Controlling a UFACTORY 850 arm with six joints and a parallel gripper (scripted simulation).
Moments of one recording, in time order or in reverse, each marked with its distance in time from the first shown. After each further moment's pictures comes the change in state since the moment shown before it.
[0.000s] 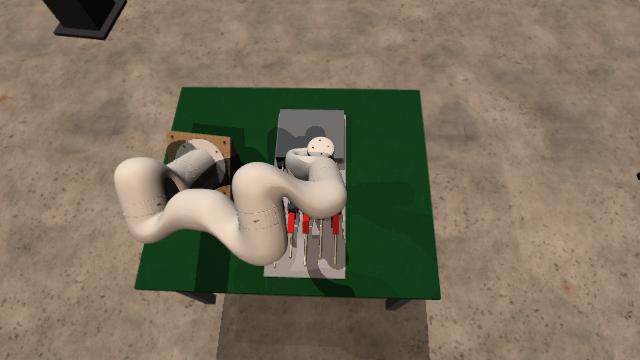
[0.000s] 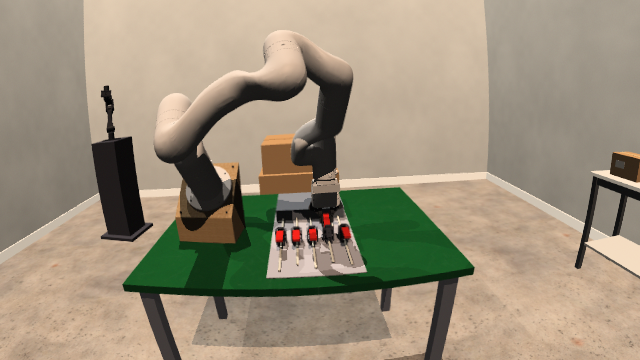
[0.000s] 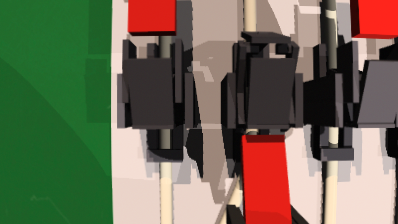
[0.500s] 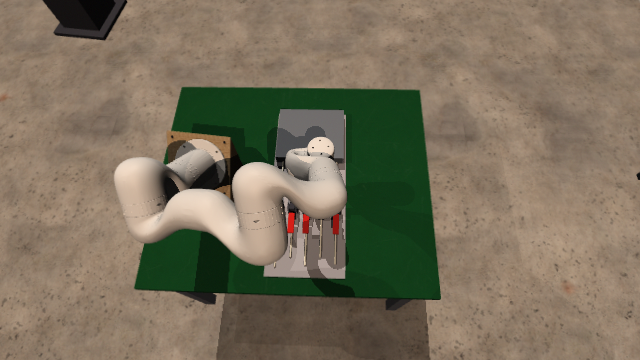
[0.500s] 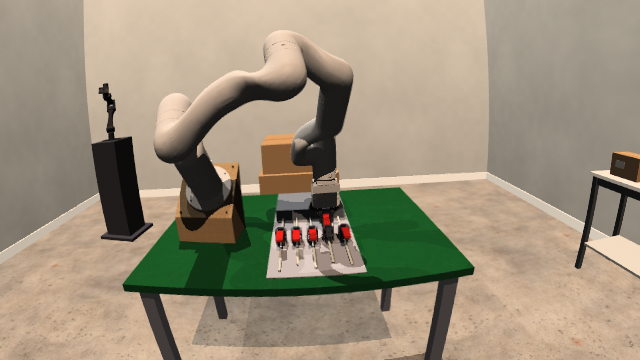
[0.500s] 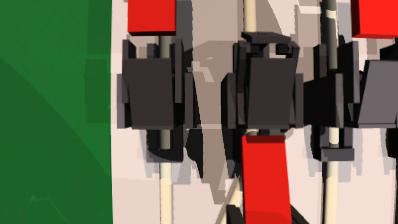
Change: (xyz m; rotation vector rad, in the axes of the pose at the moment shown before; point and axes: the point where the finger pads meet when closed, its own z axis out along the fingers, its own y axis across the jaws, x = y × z) arm 0.000 0.000 0.001 0.000 0.001 0.000
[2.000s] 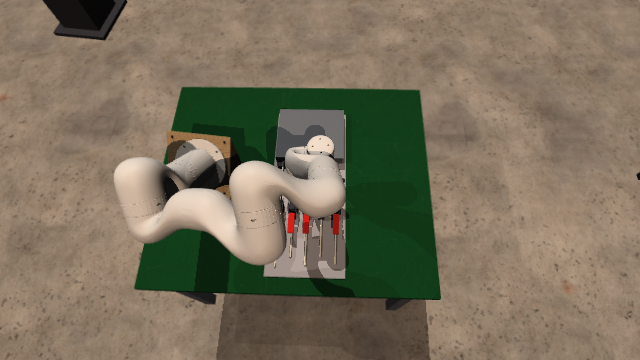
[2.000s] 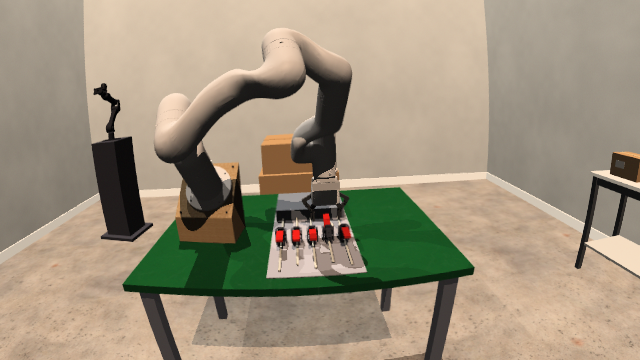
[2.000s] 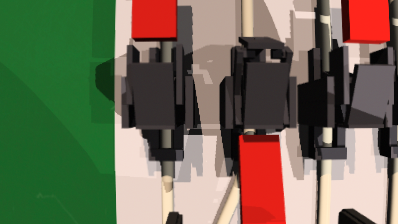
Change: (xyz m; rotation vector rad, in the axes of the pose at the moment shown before) arm 0.000 0.000 -0.009 0.000 0.002 0.000
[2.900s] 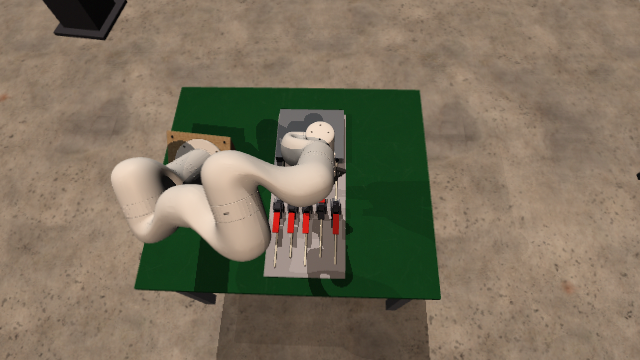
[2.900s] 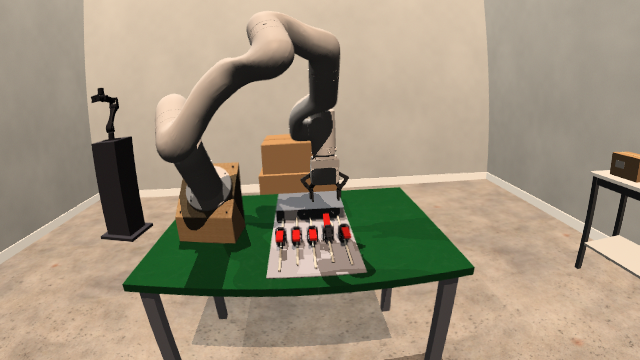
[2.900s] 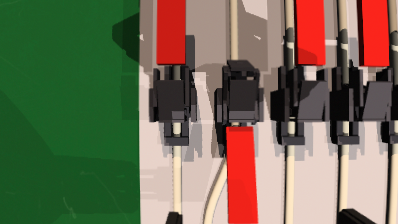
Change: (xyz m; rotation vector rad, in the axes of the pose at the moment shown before) arm 0.000 0.000 -0.076 0.000 0.000 0.000
